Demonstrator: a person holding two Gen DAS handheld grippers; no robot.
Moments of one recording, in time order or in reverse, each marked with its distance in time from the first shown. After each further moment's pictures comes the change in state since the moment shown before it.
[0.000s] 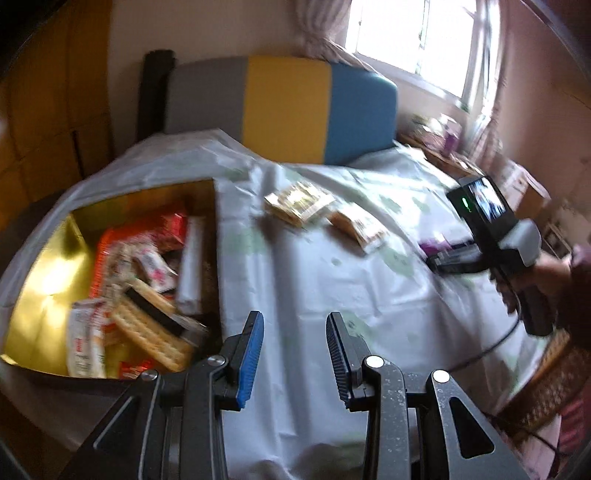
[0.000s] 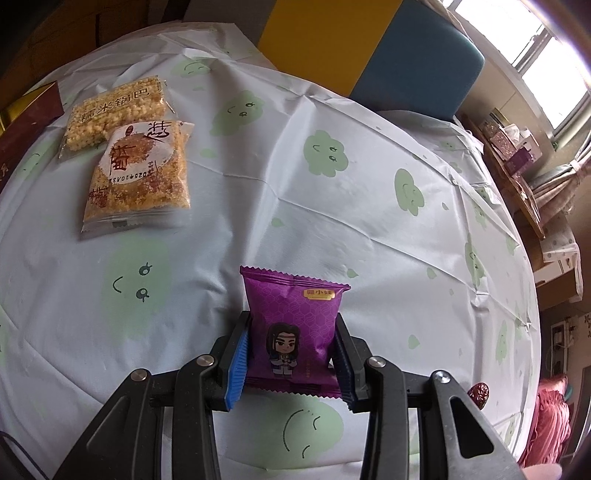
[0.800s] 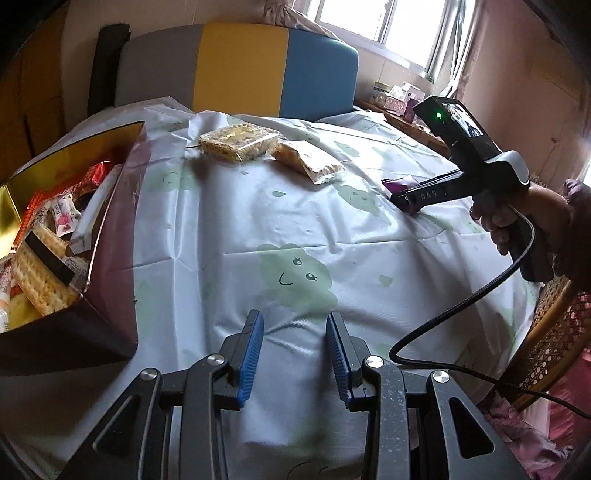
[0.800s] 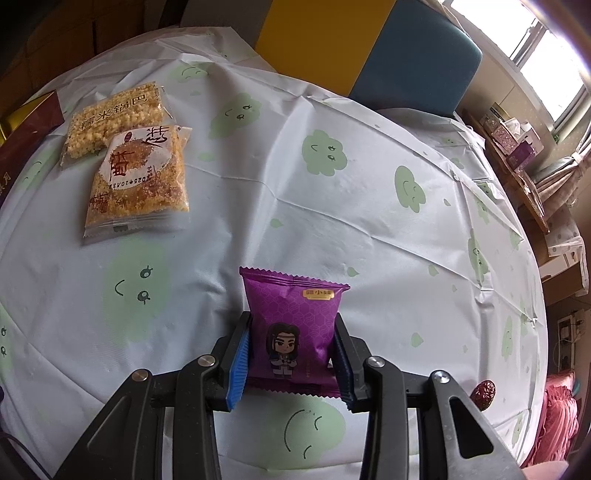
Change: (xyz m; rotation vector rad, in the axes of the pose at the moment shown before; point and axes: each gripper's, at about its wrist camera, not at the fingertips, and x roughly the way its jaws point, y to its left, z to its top) left arm 0.050 -0.023 -0.043 0.044 0.084 -0.156; right arm 0.003 -0.011 0.000 0.022 -0.006 0.029
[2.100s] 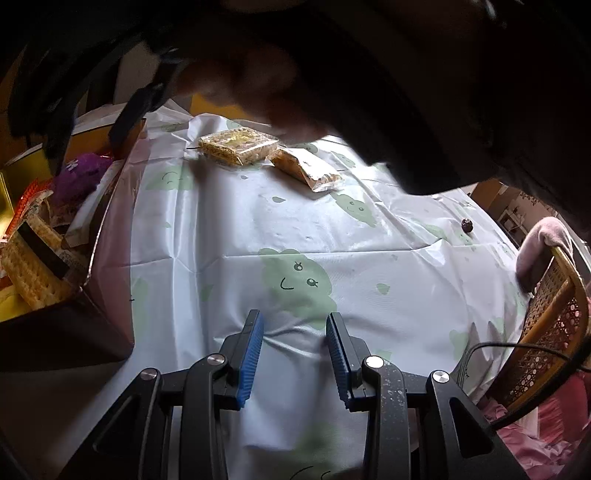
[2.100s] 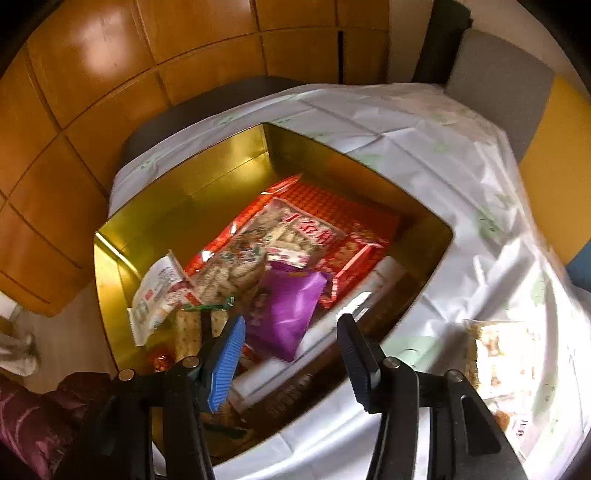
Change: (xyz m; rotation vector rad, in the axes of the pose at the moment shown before) left arm -0.001 0.007 -0.002 -0.033 -0.036 -0.051; right arm -0.093 0.264 0.117 -0.522 -0.168 0.608
